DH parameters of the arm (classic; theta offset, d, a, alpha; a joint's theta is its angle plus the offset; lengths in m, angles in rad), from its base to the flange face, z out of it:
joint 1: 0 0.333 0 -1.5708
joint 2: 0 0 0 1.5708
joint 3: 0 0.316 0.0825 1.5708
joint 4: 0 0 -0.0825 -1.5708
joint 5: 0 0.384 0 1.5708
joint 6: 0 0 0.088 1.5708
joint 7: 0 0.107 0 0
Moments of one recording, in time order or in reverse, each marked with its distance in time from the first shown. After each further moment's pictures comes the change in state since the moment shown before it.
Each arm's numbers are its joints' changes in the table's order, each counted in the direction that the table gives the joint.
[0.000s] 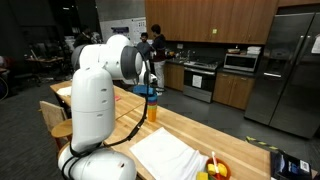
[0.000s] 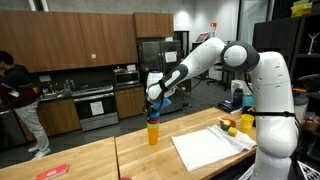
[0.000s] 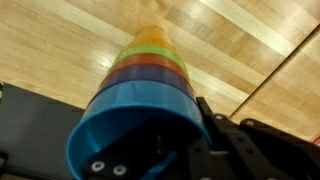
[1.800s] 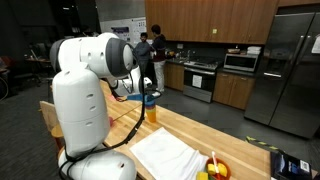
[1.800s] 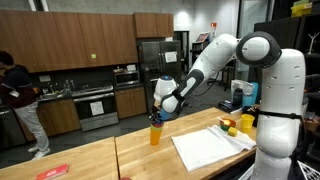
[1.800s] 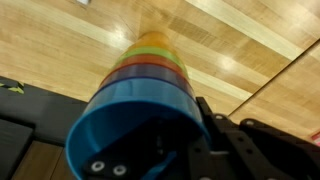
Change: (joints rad) arm -0.009 -0.182 0.025 -0.332 -0.163 0.308 0.206
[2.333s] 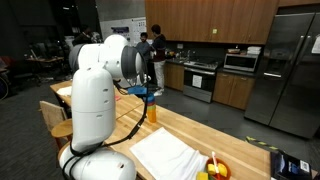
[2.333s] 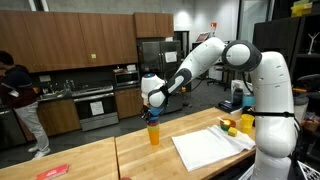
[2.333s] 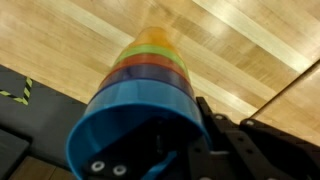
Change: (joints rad) arm -0.026 0.164 0.077 0.294 -0.115 -0.314 0.034
